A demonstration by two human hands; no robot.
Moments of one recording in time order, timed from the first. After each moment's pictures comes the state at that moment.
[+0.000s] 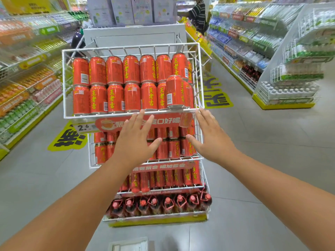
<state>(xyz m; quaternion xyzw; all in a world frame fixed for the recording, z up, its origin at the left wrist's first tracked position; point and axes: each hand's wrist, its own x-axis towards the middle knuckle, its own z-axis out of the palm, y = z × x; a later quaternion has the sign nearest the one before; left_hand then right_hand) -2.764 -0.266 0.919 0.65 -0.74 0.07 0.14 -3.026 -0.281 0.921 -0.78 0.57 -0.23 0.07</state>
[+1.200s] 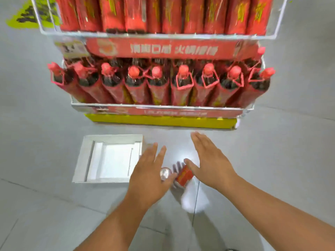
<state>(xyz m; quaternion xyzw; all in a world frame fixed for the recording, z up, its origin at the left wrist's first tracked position) -2.783 -0.035 0.124 0.71 -0.67 -0.20 0.09 -2.990 -0.112 0.148 -0.80 0.55 0.01 0.23</state>
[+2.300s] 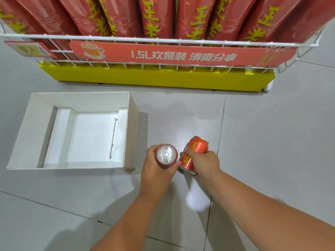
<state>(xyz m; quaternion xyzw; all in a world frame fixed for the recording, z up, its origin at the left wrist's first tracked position) -2.804 -0.011 -0.144 0.77 -0.35 -0.41 0.35 -2.941 -0.080 -0.141 -0.19 0.76 -0.23 0.57</state>
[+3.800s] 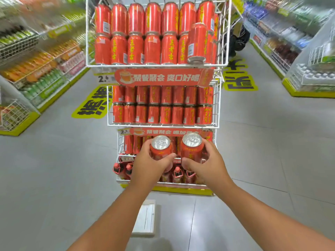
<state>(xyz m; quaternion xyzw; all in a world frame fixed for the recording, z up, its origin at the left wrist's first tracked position) -2.805 -0.093 0.782 0.70 -0.45 -0.30 0.46 -2.995 -0.133 0.765 -0.61 0.51 -0.41 0.44</state>
